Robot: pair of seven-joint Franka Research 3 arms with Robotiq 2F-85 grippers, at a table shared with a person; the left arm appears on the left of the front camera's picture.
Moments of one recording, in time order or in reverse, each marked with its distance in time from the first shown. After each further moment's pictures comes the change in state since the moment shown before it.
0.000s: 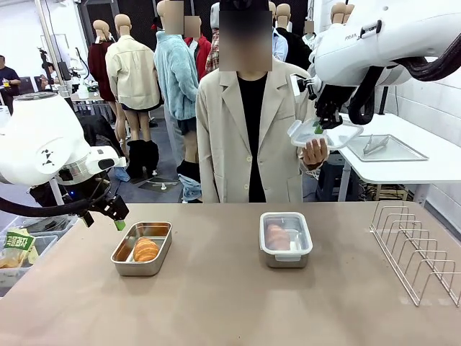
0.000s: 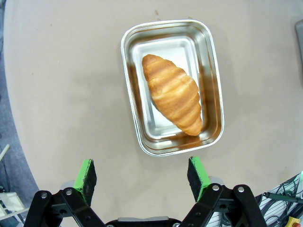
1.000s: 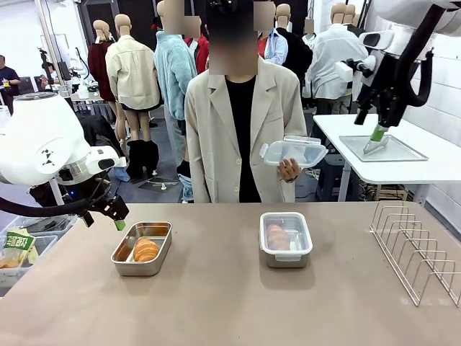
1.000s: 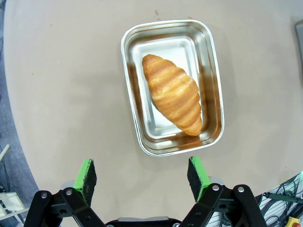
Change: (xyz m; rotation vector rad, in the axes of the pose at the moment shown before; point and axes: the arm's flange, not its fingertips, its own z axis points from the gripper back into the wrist) left arm 0.000 0.000 0.000 0.000 0.000 0.000; right arm -0.091 0.039 0.067 0.493 -0.082 -0.134
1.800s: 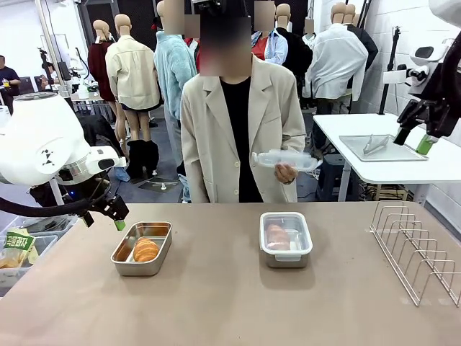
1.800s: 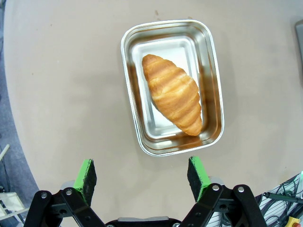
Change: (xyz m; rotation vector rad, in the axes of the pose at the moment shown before) left arm 0.000 0.000 0.000 0.000 0.000 0.000; right arm -0.091 0.018 -0.011 0.156 -0.170 -0.108
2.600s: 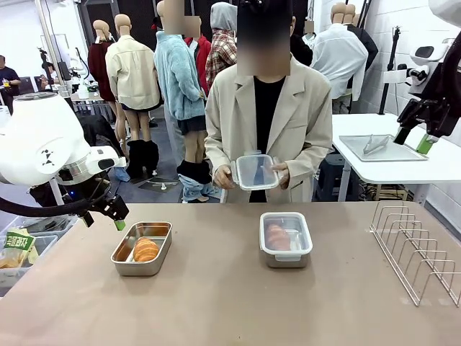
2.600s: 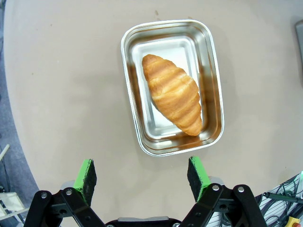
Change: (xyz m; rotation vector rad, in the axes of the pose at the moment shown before) left arm 0.000 0.000 0.000 0.000 0.000 0.000; right arm 0.001 0.000 0.005 -0.011 0.002 0.002
